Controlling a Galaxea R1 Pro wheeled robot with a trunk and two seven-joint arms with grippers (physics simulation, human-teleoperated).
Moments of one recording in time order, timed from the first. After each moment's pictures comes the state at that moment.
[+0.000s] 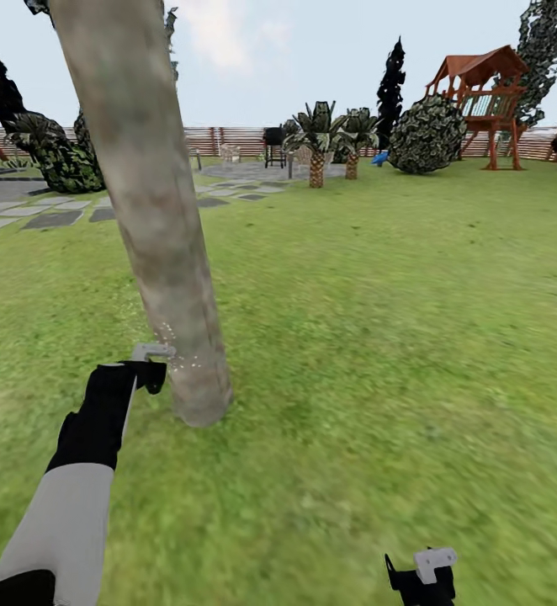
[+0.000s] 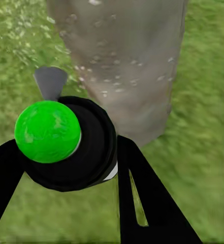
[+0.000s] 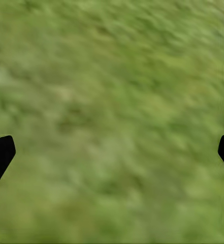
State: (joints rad) left arm -0.81 -0.01 0.25 -1.11 -0.46 0.75 -0.25; right arm -0.41 -0.08 -0.40 -0.10 0.53 -0.58 -0.02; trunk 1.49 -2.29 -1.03
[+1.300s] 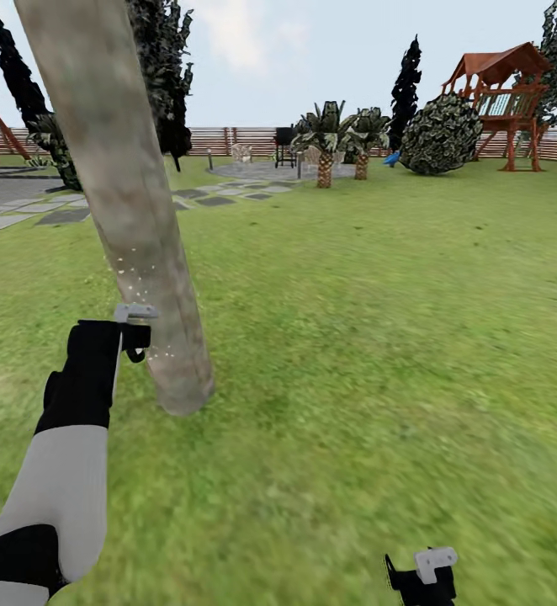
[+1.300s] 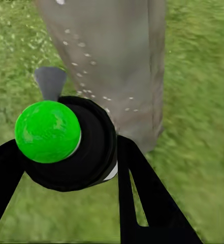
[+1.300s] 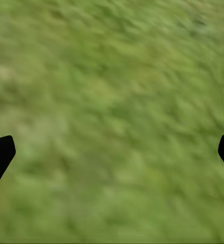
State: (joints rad) left arm -0.95 0.01 0.25 -1.21 -0.50 0.92 -0.24; right arm -0.41 -0.08 -0.40 -0.10 0.53 -0.58 -0.02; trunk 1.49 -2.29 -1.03
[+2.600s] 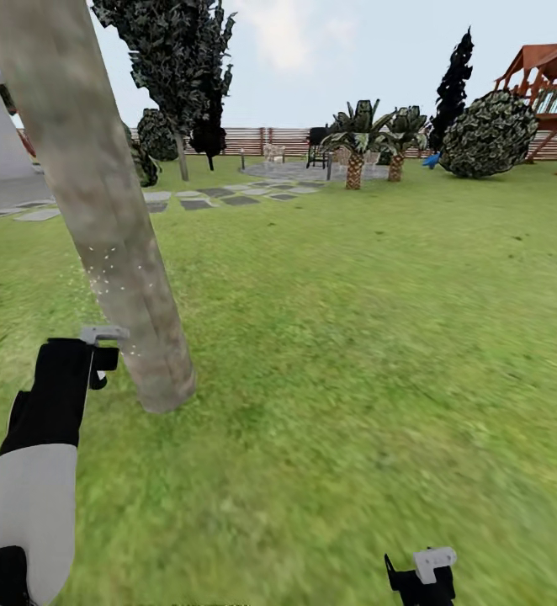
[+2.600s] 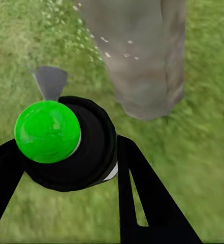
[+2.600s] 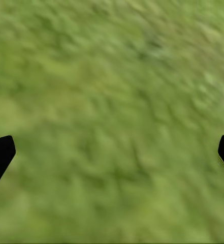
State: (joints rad) left arm -0.88 0.11 0.29 -1.21 -0.54 0.97 -0.24; right arm -0.41 -0.07 -0.40 -0.10 0.53 -0.58 -0.02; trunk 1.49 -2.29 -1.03
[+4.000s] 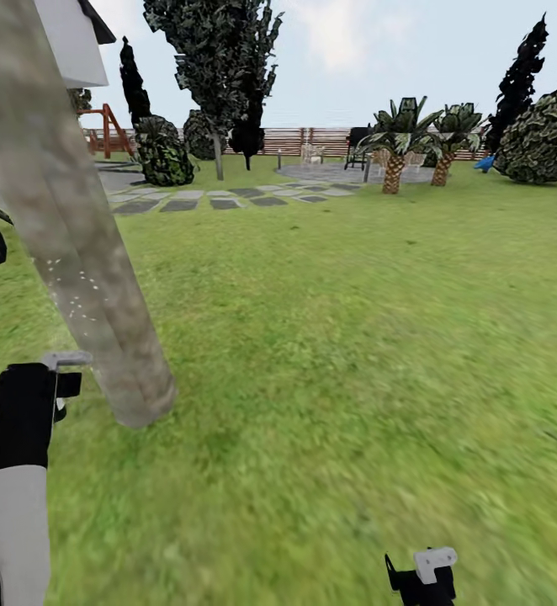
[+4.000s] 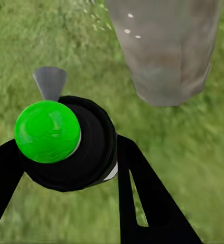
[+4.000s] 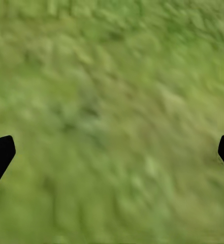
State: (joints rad) left arm -0.80 0.18 0.43 -1.19 -0.57 0.95 -0.23; right arm -0.41 -0.08 -0.40 -0.10 0.53 -0.58 -0.02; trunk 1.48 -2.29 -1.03
